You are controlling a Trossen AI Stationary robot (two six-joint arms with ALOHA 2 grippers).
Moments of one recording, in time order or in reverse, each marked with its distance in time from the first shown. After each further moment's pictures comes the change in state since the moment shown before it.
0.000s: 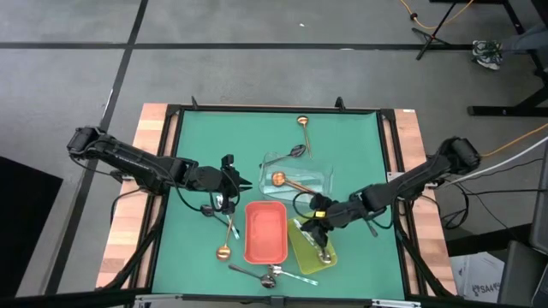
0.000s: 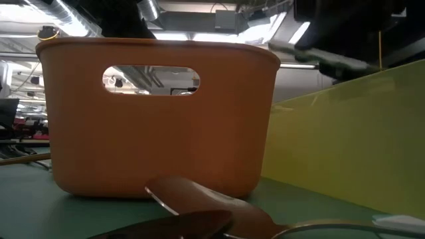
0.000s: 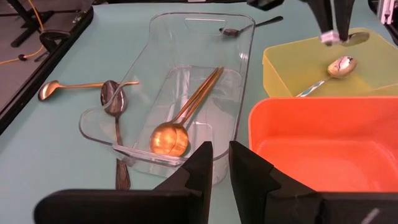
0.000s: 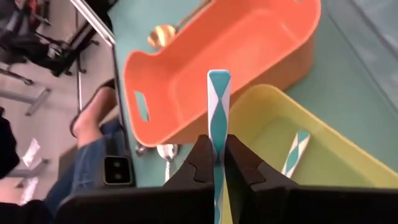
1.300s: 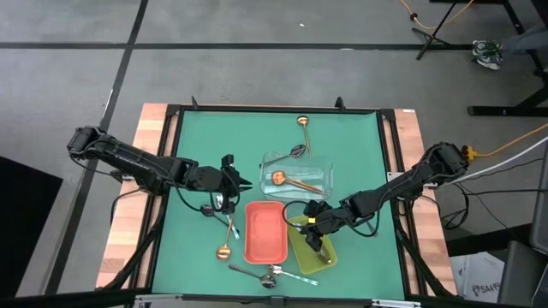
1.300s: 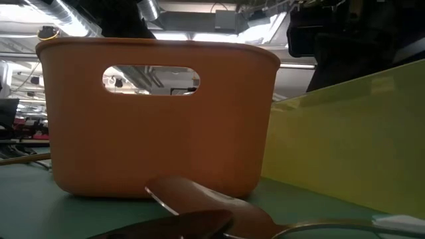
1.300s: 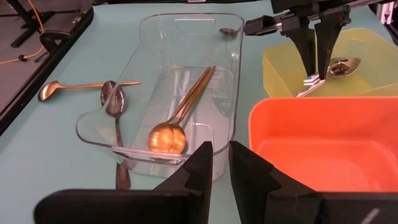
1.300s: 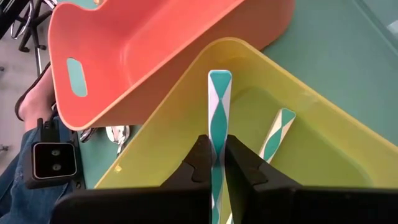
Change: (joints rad) left arm 0.000 0.000 0.000 0.000 0.000 0.002; right arm 0.000 0.149 0.000 0.001 -0.019 -0.005
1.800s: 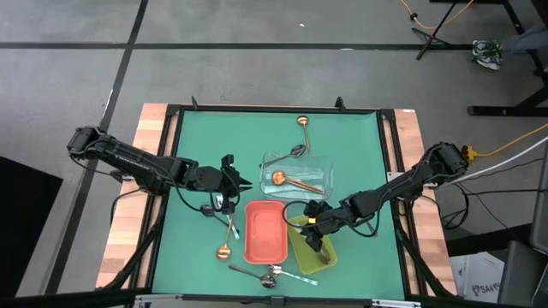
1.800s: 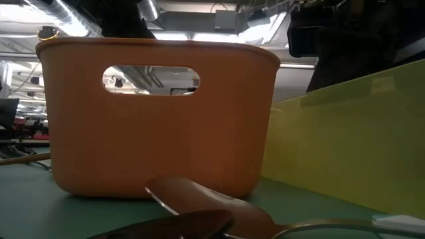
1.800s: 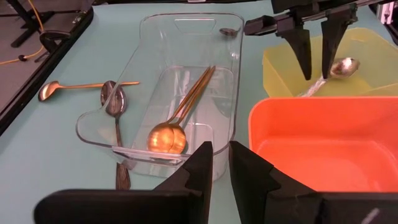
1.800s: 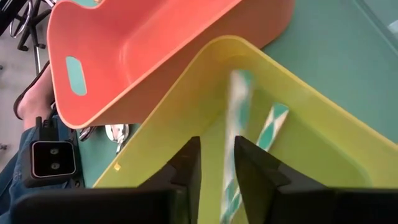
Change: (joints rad) left arm 0.000 0.000 0.000 0.000 0.000 0.000; right arm 0.000 0.000 0.000 -0.002 0.000 -0.003
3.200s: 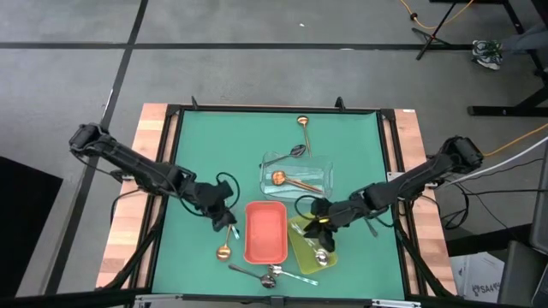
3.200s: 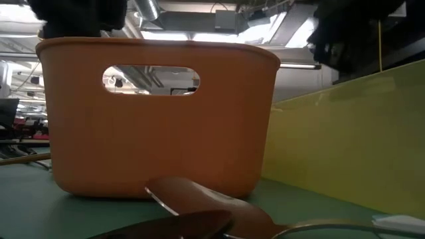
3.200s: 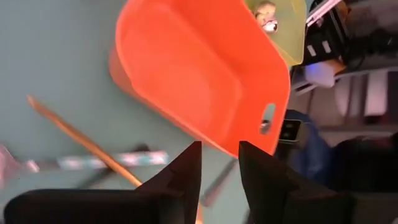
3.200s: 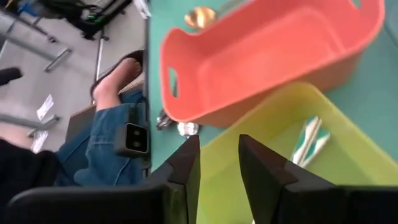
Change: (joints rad) left arm -0.151 0.000 0.000 -0.167 0.368 -1.000; right arm 0.000 -0.193 0.003 0.003 -0.089 -0.172
